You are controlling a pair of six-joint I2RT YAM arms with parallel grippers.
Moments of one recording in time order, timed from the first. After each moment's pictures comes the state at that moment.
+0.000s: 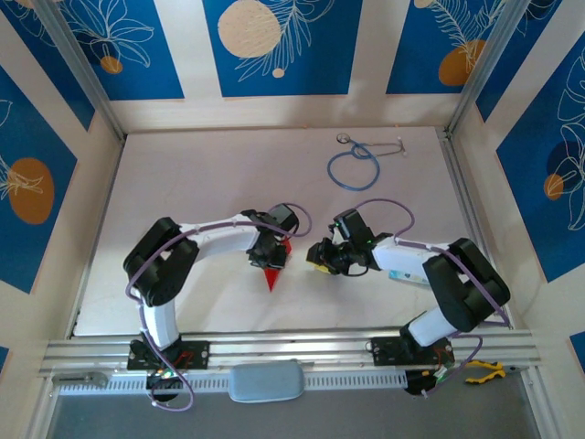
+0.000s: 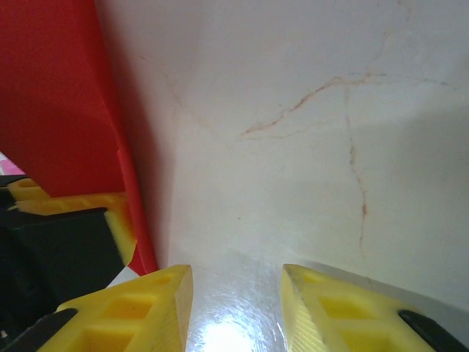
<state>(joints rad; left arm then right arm) -0.82 1.86 1.17 -0.73 0.00 -0.61 0.56 1.49 0.62 -0.12 -0.47 0.94</state>
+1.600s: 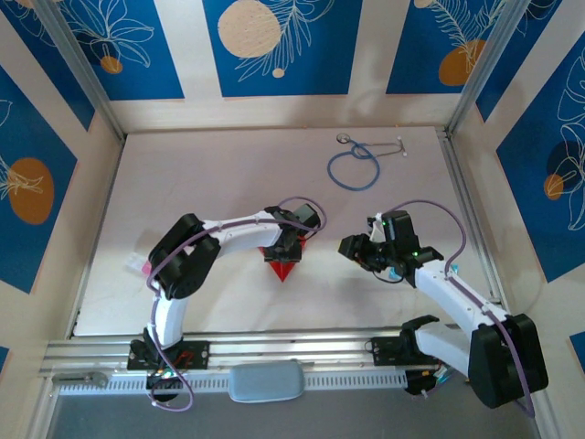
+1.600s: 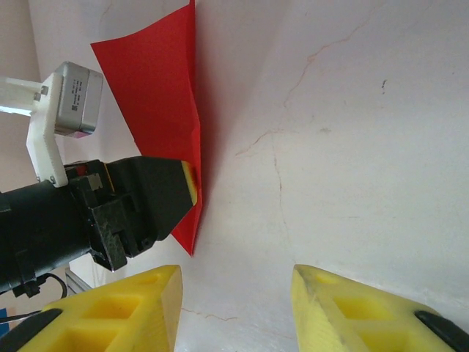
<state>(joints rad) -0.90 2.00 1.38 -0.83 -0.17 -0.86 0.29 1.03 0.50 -0.32 -0.53 0.77</state>
